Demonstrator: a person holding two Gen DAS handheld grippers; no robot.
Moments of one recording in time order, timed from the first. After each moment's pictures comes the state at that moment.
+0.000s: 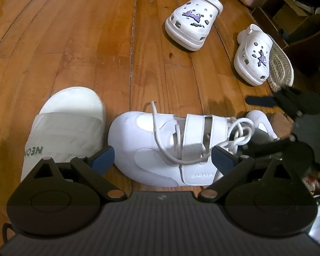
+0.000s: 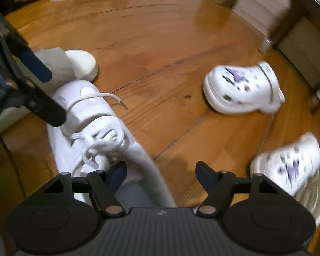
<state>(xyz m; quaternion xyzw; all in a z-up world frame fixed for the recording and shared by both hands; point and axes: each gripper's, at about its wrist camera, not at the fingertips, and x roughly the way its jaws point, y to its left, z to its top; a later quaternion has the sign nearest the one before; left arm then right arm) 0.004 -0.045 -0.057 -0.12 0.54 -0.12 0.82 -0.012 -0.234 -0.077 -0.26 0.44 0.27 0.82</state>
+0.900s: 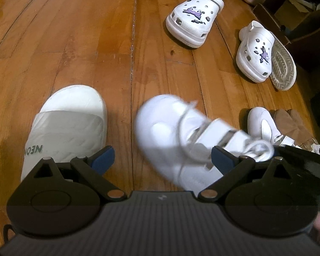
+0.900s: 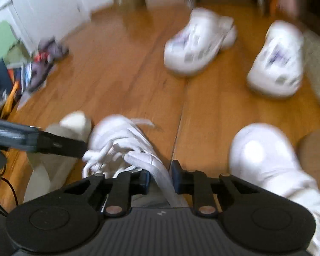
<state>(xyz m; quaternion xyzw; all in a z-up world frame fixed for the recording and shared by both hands) 0.004 -0.046 -0.060 -0.11 0.55 -0.12 0.82 -0.117 -0.293 -0.052 0.07 0.38 0.14 0.91</state>
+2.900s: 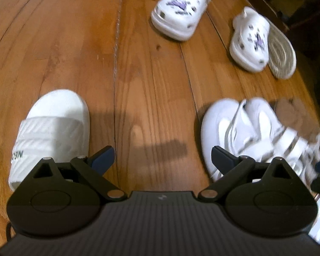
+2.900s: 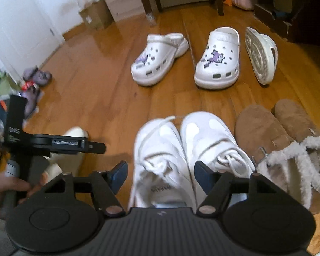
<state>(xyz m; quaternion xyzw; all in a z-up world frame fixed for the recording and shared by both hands) 0.015 -0.078 -0.053 -0.10 0.55 -0.12 0.82 -0.142 -0.358 -0.001 0.14 0.44 0.08 0.88</state>
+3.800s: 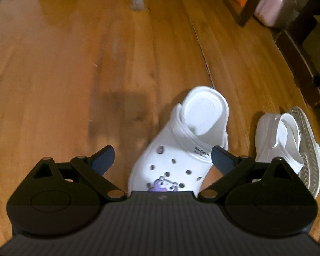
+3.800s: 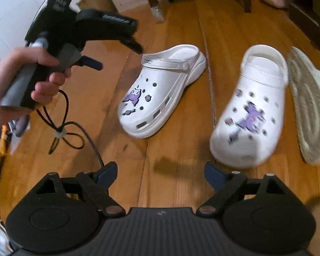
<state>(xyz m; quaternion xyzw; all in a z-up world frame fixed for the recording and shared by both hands) 0.337 -0.172 -0.019 -0.05 0.55 -0.09 0.83 0.094 -0.355 -0.026 0.10 0.48 0.13 0.86</state>
